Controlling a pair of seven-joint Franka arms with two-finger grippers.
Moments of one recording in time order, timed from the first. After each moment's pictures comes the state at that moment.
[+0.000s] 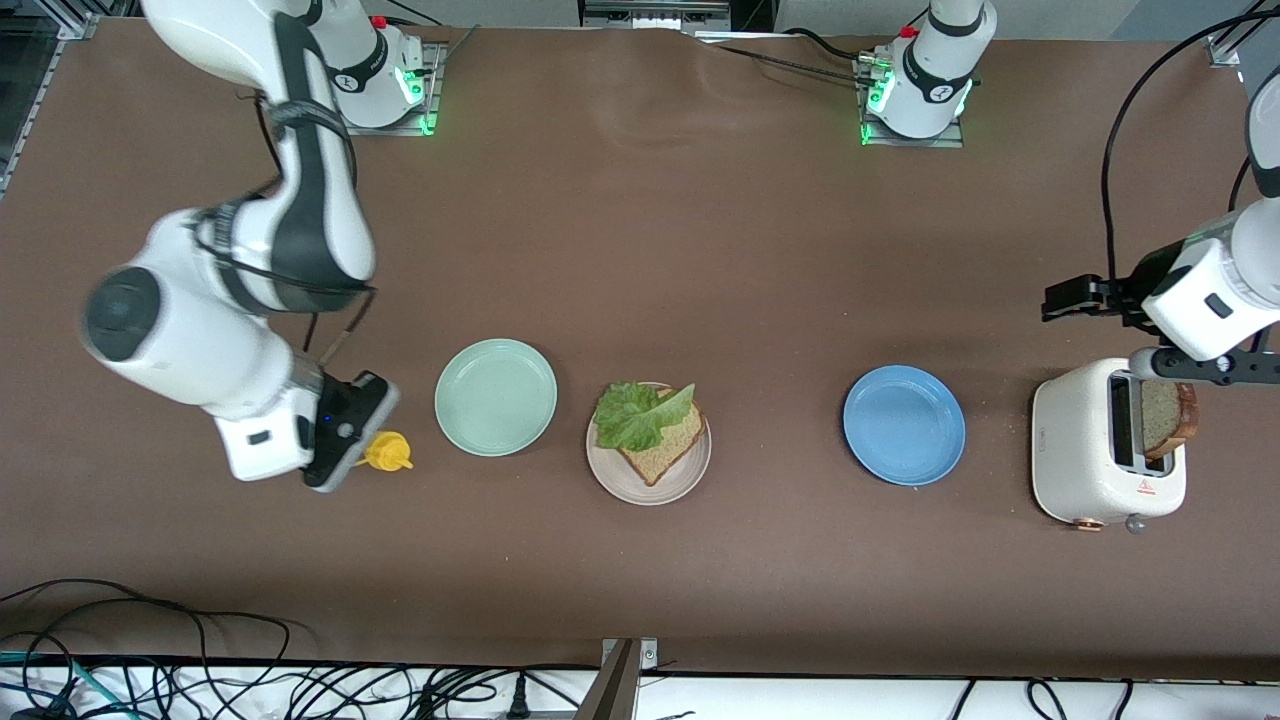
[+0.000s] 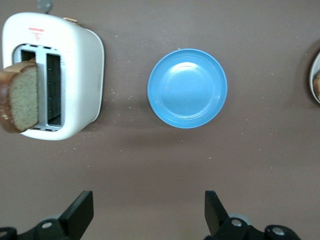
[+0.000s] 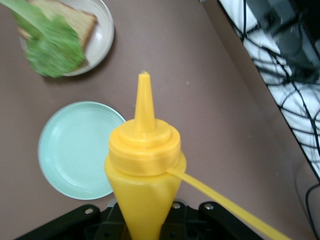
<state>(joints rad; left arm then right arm) 0.19 0.28 -0.21 -1.37 0.03 1.47 -0.02 0.62 0.59 -0.57 -1.30 0.55 1.90 -1.11</state>
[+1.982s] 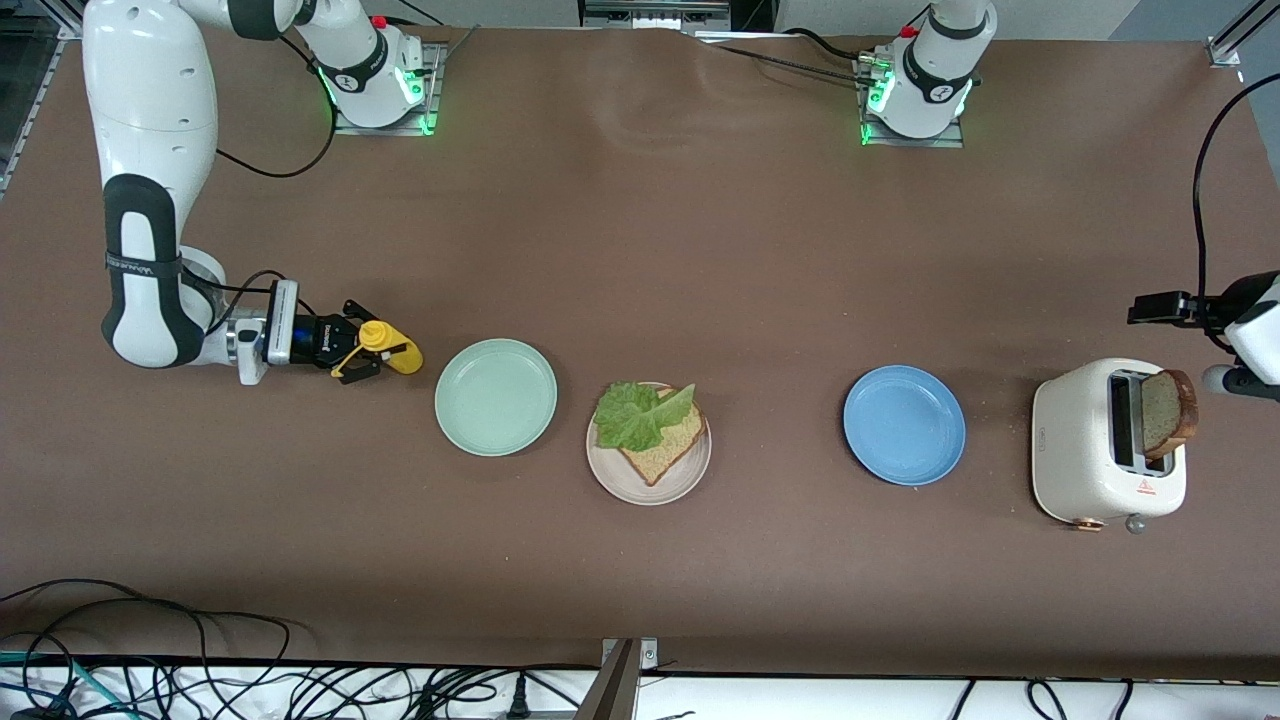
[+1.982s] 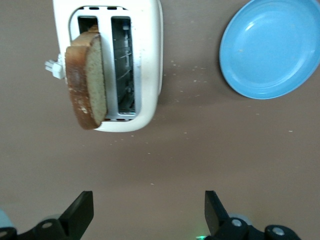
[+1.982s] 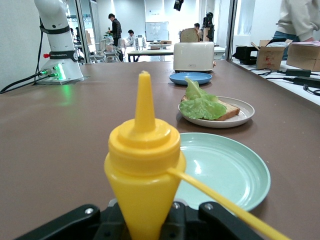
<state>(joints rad) 0.34 0.37 -0.21 -1.42 0.20 1.49 0.28 0.32 0.75 -0.56 -1.93 1.47 1.44 -2.64</state>
